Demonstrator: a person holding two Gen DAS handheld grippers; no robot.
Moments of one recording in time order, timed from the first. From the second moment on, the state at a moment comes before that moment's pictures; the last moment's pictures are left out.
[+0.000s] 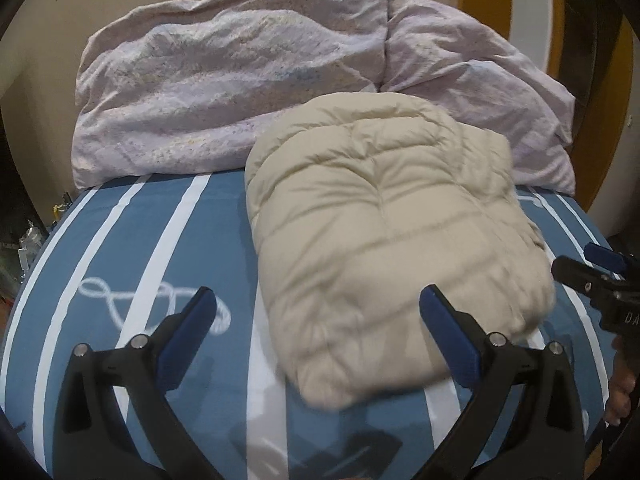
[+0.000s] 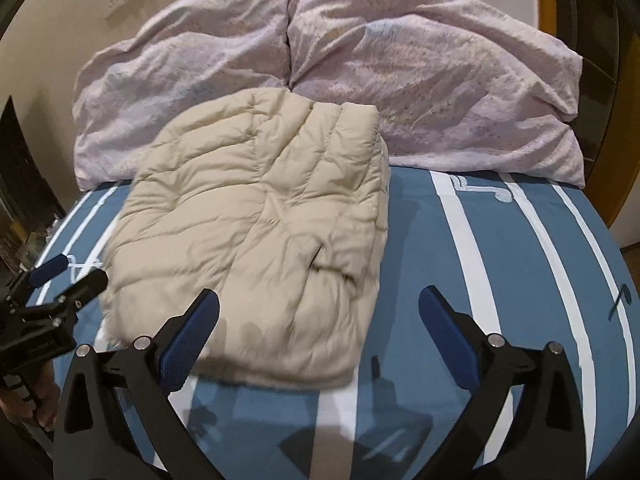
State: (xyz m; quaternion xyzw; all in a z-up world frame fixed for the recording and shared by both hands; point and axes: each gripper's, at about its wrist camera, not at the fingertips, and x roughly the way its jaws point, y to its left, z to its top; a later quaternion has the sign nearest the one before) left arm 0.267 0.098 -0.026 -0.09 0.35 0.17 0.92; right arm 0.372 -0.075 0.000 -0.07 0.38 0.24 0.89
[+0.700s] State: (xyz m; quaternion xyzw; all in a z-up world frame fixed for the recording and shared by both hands) left arm 0.160 0.061 -0.022 -0.12 0.35 0.14 0.92; right arm 0.276 -0.113 0.004 -0.04 0.40 0.25 0.88
